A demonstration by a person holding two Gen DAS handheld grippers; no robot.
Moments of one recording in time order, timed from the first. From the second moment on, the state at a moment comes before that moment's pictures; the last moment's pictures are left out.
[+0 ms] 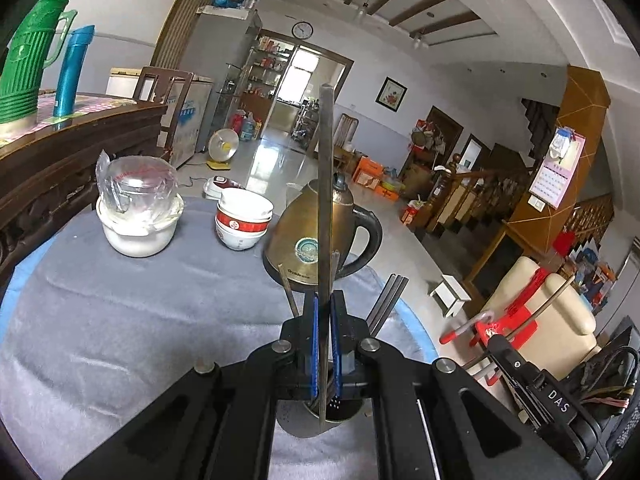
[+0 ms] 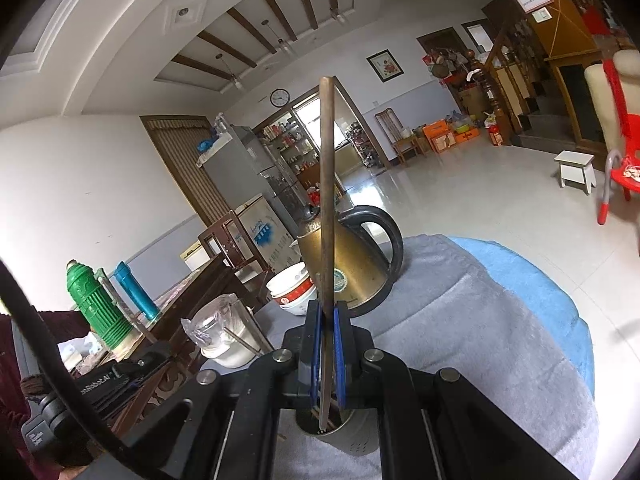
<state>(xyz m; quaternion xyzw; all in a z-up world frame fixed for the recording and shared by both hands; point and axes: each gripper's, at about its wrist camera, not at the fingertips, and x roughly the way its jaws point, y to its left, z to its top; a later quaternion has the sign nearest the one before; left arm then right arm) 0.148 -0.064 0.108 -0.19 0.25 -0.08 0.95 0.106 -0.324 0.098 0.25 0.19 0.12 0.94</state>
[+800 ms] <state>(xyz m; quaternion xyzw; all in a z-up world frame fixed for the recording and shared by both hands) 0.169 -0.067 0.110 -0.20 0.24 -0.09 0.94 0.129 -0.311 0.099 0.22 0.19 0.13 0.95</state>
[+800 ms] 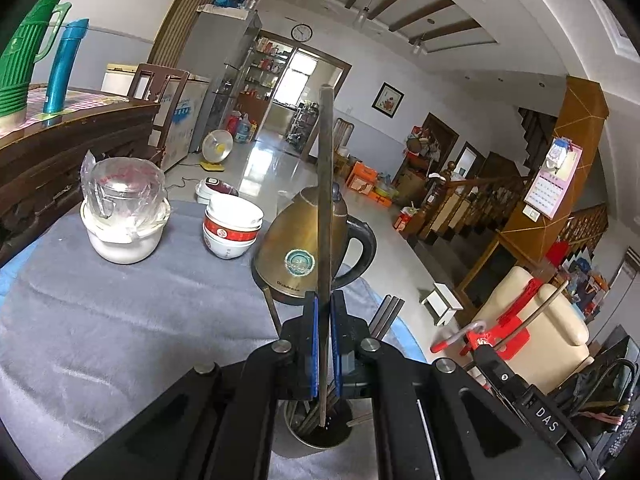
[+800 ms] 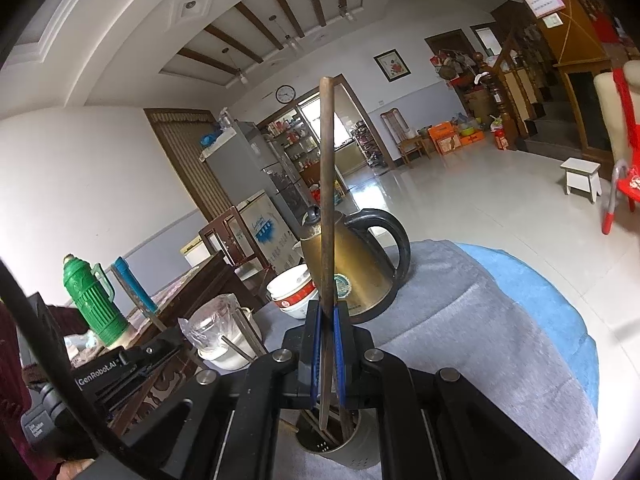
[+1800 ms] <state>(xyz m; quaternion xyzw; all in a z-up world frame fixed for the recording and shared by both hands) 0.192 -0.098 0.054 -0.14 0.31 -0.10 0.93 0.170 -0.268 0.040 0.12 0.30 0.15 0.94</state>
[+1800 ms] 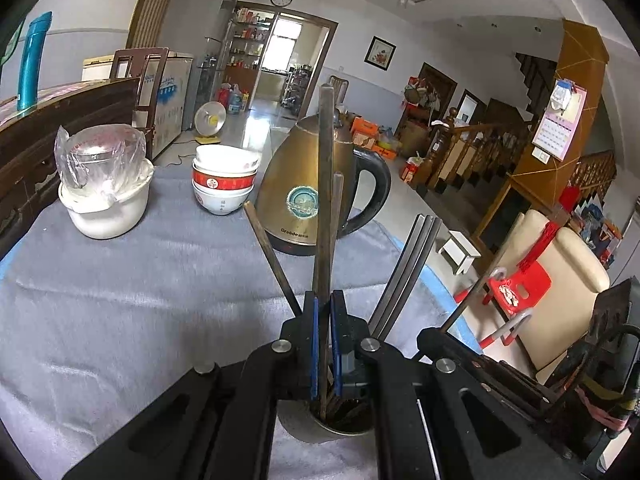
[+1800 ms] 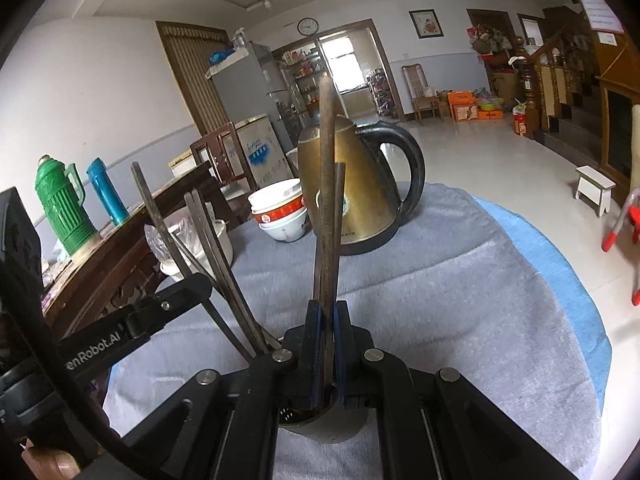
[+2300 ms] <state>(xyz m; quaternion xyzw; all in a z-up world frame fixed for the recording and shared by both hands) 0.192 -0.102 0.051 -0.13 0.33 -0.11 0.93 0.174 -0.265 0.033 0.11 0.32 0.14 0.93</state>
